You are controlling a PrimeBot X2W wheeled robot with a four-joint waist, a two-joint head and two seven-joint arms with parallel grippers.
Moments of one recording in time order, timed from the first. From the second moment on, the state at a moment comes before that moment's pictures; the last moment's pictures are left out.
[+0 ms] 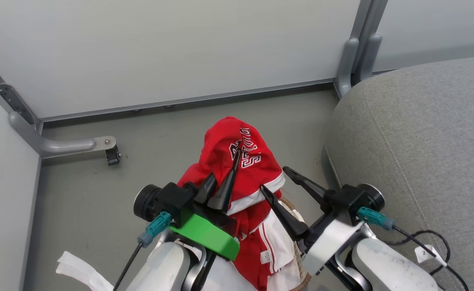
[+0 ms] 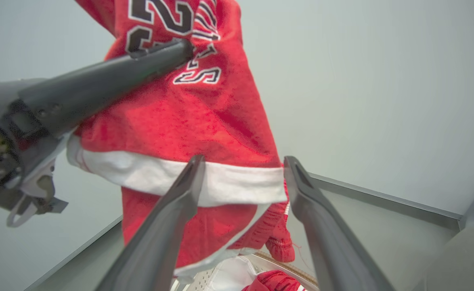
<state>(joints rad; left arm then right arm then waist) -0.30 0.05 -0.54 0.22 -0.37 -0.13 -0.26 -0.34 -0.23 0.66 0.22 0.46 0.13 -0.26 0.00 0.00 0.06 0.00</state>
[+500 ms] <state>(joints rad) -0.32 0.06 -0.71 0.22 -0.47 -0.13 -0.26 -0.64 -0.30 1.04 0.36 0.67 0.13 -0.26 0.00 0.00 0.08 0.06</state>
